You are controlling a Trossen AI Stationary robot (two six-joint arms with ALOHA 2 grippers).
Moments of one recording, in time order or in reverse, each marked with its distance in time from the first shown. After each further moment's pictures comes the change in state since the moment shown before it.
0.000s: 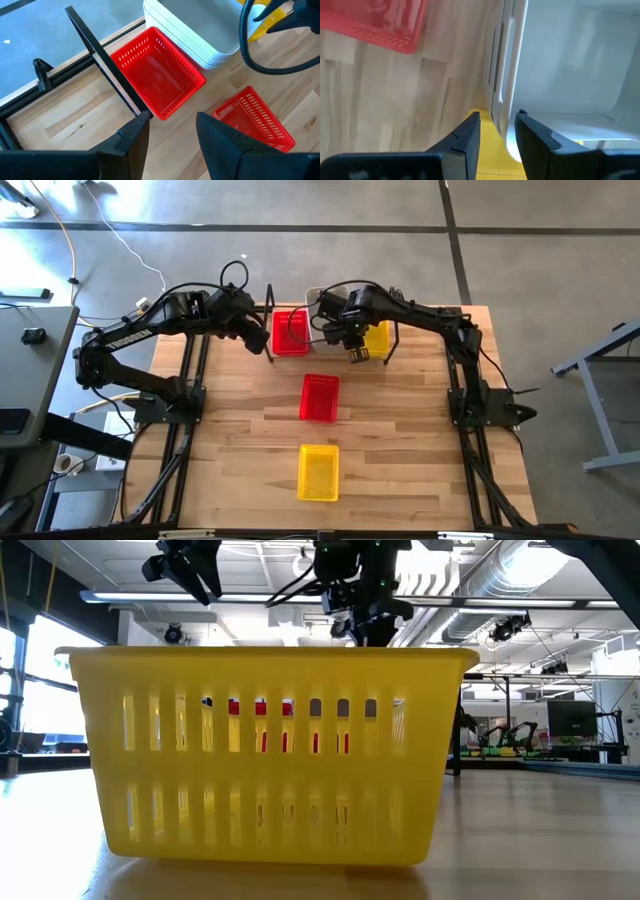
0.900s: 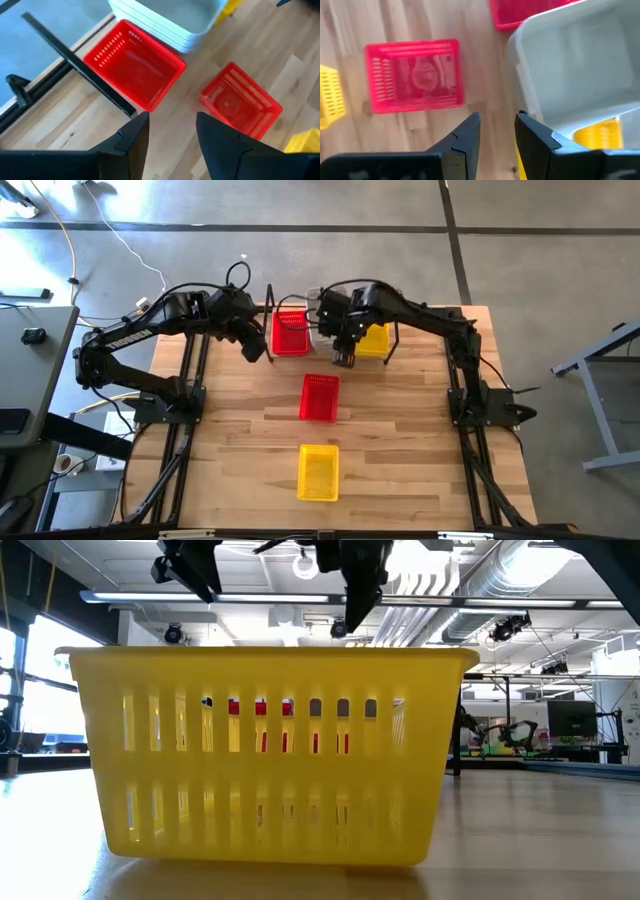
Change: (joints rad) left arm -0.001 0.000 0.000 -0.003 0.114 0.164; right arm 0.083 -0.003 0.210 -0.089 -0.089 0.501
